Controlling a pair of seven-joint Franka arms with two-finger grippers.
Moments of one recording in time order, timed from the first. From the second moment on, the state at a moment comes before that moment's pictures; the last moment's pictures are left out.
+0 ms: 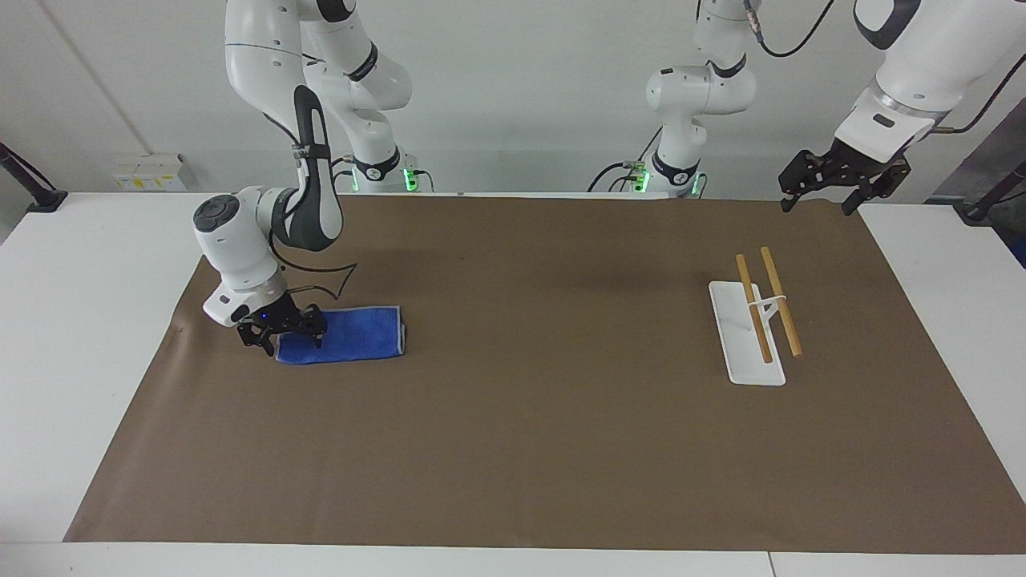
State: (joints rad) left arm -0.06 0.00 0.00 -1.50 -0.01 1.44 0.06; right arm -0.09 0.24 -0.05 -2.19 0.14 2.57 -0.44
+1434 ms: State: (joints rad) left arm -0.06 0.00 0.00 -1.50 -0.01 1.44 0.06; right arm -0.06 0.20 -0.03 -2.12 0.14 2.40 -0.17
